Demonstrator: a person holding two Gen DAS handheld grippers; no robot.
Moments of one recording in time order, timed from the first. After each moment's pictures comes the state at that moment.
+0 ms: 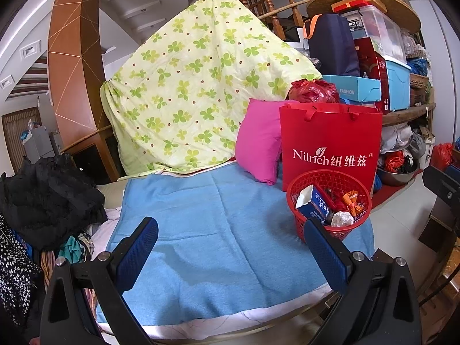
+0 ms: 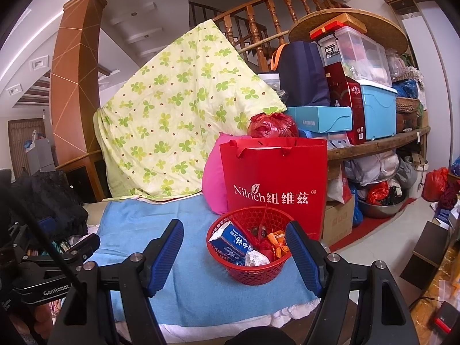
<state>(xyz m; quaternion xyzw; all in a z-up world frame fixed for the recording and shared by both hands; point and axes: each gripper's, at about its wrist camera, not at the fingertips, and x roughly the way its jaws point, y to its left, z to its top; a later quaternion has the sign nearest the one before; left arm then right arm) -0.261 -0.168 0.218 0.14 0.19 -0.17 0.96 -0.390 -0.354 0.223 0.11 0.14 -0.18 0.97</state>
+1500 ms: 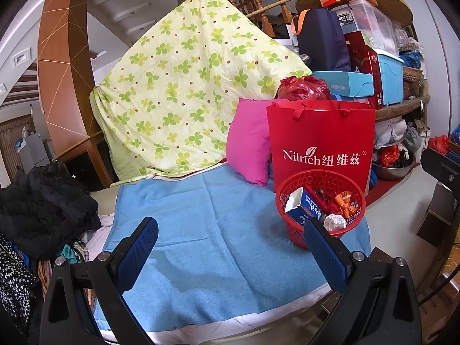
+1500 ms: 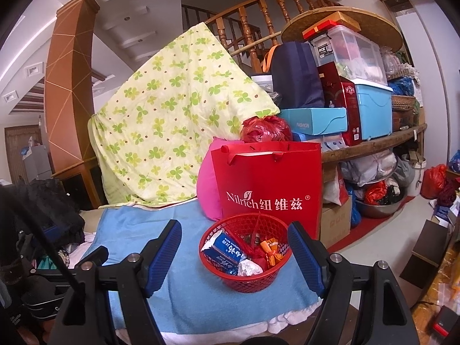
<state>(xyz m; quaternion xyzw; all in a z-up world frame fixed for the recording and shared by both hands) -0.253 -0.199 0.213 0.16 0.19 -0.18 0.95 -0.385 -0.372 0.224 0.12 0.13 -0.19 0.97</state>
